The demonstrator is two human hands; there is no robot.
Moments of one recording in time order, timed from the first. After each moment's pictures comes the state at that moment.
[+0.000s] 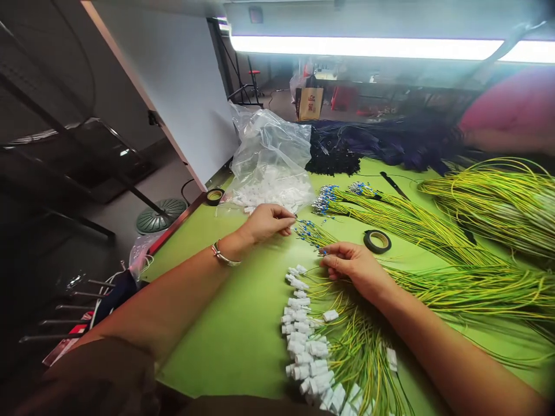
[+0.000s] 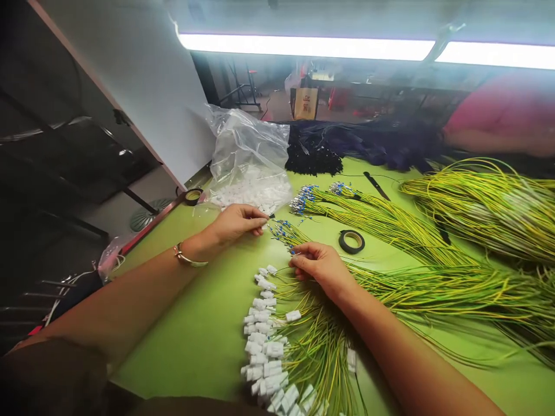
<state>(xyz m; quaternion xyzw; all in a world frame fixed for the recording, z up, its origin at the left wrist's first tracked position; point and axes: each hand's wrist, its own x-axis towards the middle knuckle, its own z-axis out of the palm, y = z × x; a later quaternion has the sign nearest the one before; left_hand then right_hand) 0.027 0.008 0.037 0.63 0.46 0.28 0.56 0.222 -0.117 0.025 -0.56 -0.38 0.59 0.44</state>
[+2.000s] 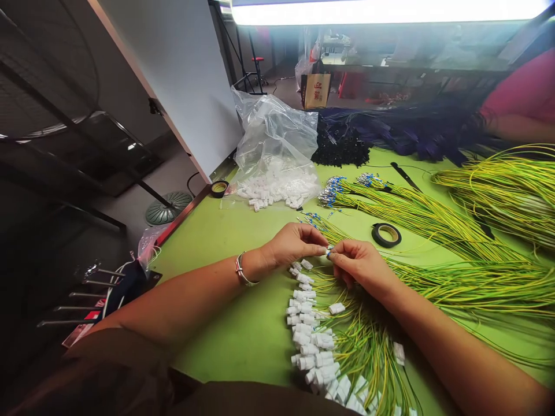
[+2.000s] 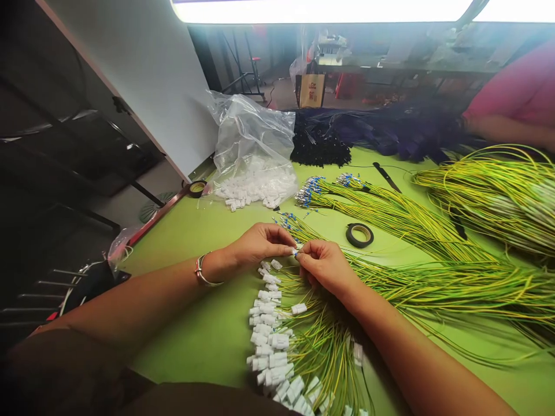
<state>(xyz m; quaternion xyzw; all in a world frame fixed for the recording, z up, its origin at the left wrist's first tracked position) 0.051 -0.044 0.018 0.57 0.31 0.25 0.72 0.215 -0.122 0.028 -0.60 -0.48 0.54 0.35</state>
